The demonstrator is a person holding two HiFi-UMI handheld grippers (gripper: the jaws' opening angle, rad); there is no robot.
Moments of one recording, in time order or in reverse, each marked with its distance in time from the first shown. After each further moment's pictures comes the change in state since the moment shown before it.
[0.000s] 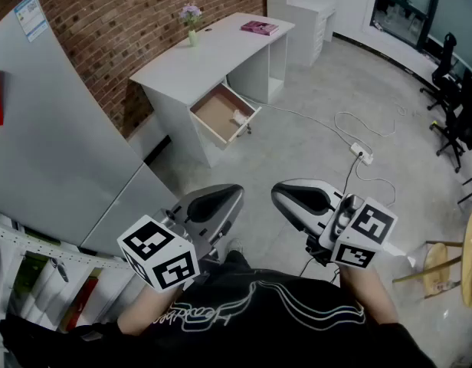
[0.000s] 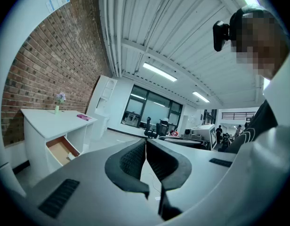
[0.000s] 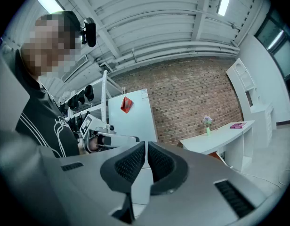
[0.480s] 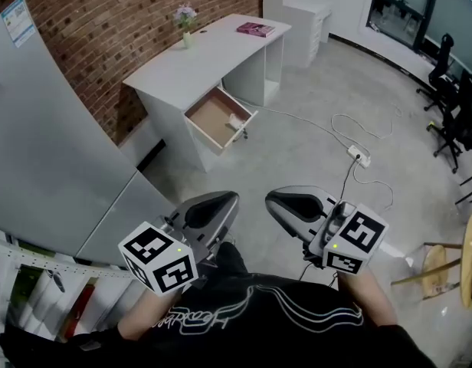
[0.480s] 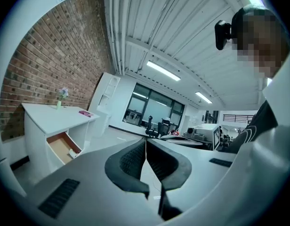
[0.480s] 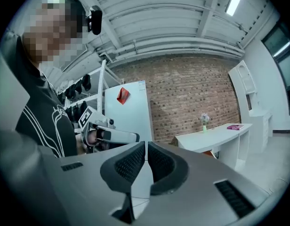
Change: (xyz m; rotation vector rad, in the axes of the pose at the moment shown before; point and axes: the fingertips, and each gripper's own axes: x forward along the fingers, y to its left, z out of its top) left arm 0.016 0.039 -0.017 -0.040 0.017 0.013; right arm 0.023 -0.029 -0.026 -0.057 0.083 -0.029
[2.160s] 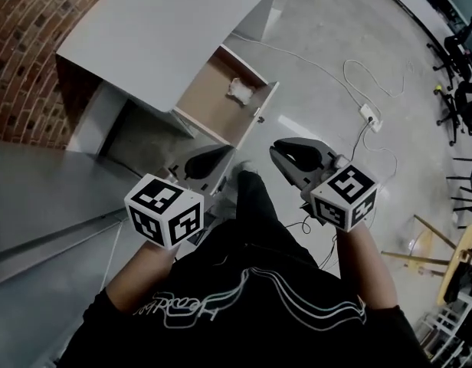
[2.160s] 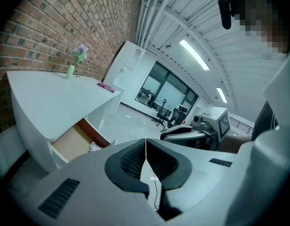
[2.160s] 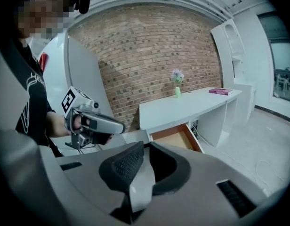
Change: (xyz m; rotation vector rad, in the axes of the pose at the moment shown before) left arm 0.226 0.543 -0.010 -0.195 0.278 0.003; right arm 0.363 -0.444 -0.134 0.201 0.417 -0.263
